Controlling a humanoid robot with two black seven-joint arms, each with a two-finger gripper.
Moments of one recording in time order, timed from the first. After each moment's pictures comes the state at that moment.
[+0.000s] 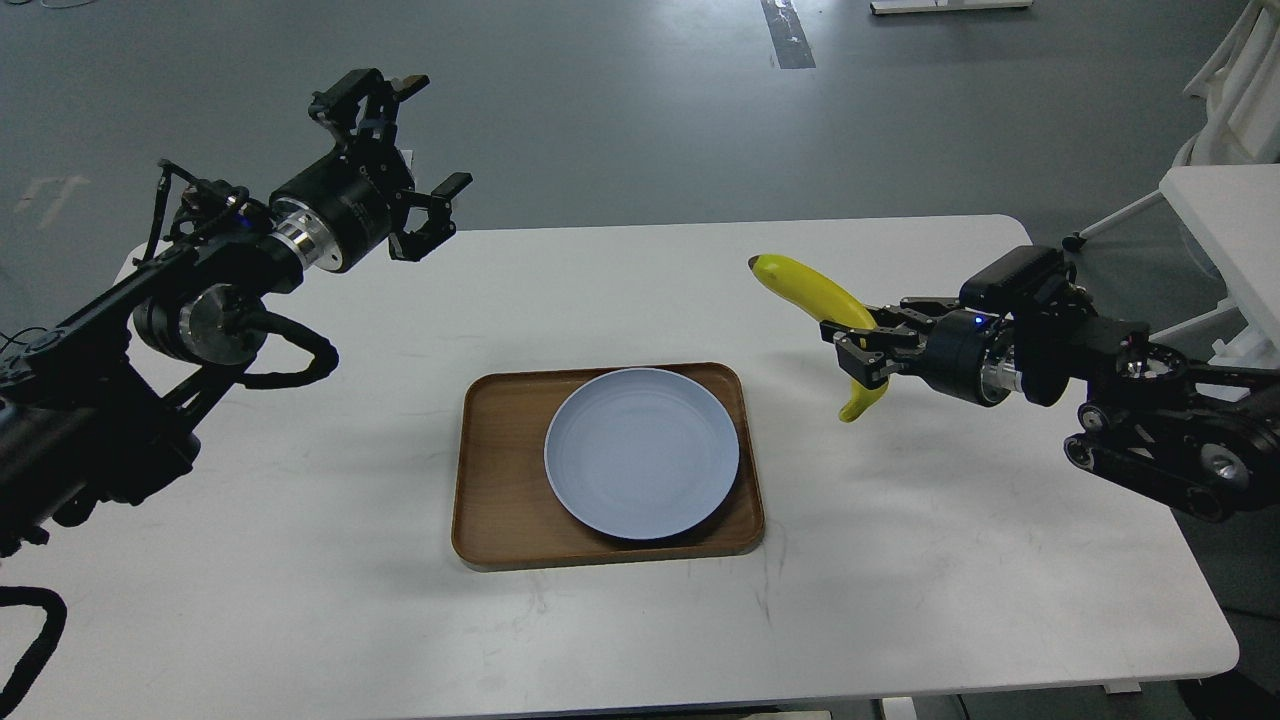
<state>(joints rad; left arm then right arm) -0.85 0.41 -0.69 -0.96 0.13 -0.20 -0.10 1.03 -0.59 -0.06 1.07 -1.60 -0.18 0.33</state>
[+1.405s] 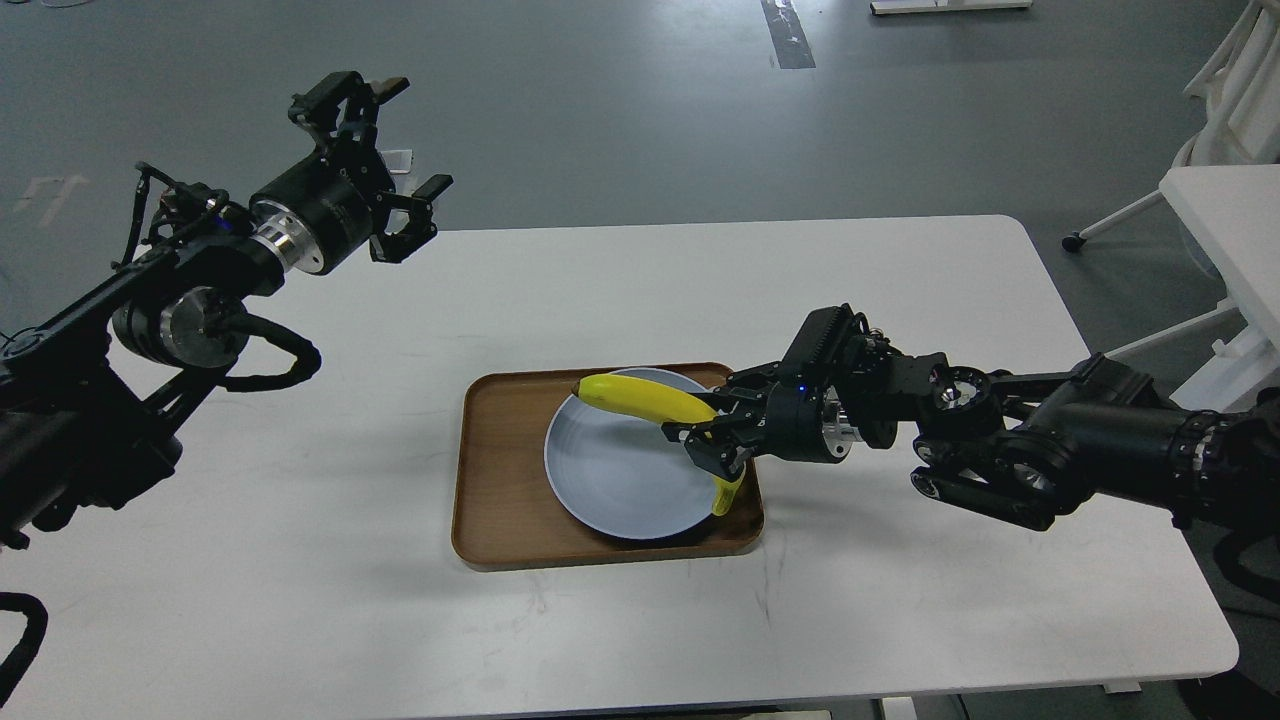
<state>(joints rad) -0.84 0.44 -0.69 -0.96 0.13 -0.21 -0.10 1.06 -0.27 -0.28 0.89 -1.60 -0.19 0.40</state>
